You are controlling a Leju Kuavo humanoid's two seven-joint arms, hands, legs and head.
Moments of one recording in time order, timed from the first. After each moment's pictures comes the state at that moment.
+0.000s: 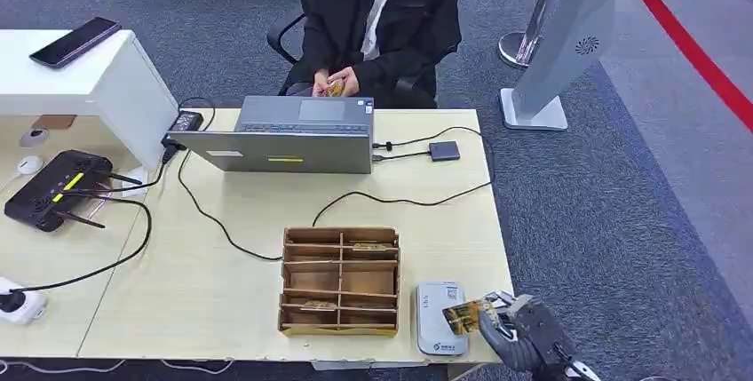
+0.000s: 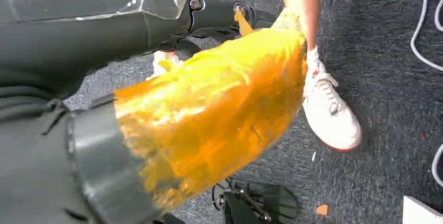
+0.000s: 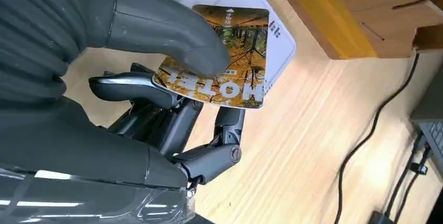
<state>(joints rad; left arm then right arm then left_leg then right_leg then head) -0.15 -0.09 -1.50 -0.11 1.52 0.62 -0.29 0.25 -0.36 0.41 -1.64 -0.15 -0.06 -0.14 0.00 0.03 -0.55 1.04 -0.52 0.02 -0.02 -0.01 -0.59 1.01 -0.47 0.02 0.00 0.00</state>
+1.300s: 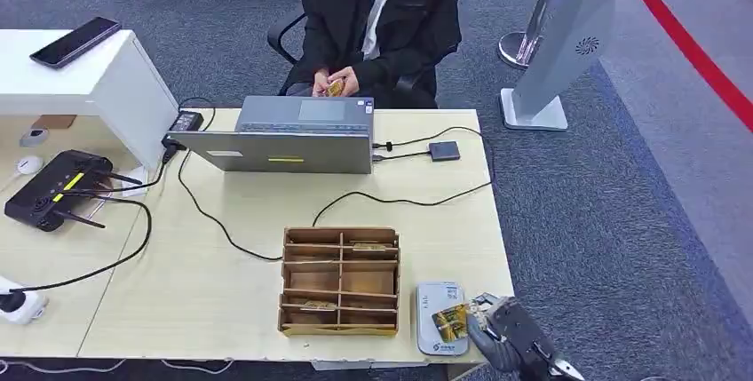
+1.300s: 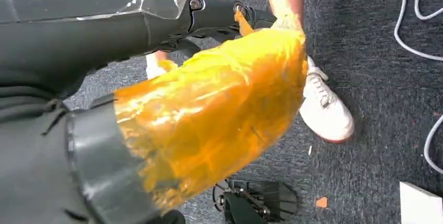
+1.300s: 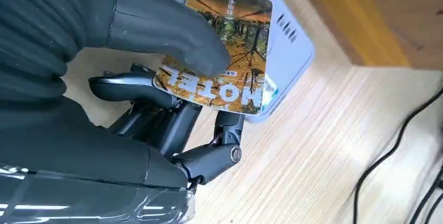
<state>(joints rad) -0.17 -0.09 -1.53 -0.11 1.45 0.62 -0.25 0.18 -0.38 0.54 -1.58 -0.11 -0.19 -0.09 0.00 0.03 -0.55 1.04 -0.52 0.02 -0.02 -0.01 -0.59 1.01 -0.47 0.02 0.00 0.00</state>
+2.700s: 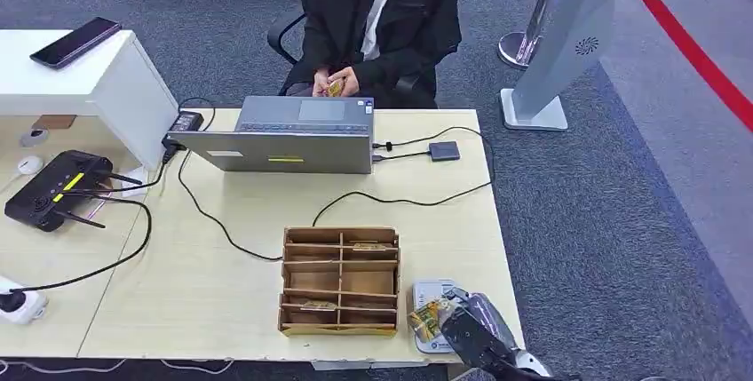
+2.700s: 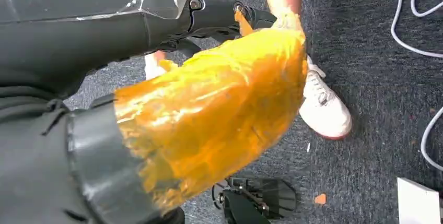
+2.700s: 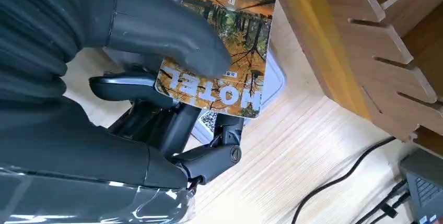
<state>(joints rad) -0.17 -0.10 -1.53 -0.11 1.45 0.62 -0.25 0.08 -0.32 0.66 -1.51 0.16 -0.25 -0.05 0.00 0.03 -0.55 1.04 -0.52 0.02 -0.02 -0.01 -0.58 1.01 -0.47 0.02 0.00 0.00</state>
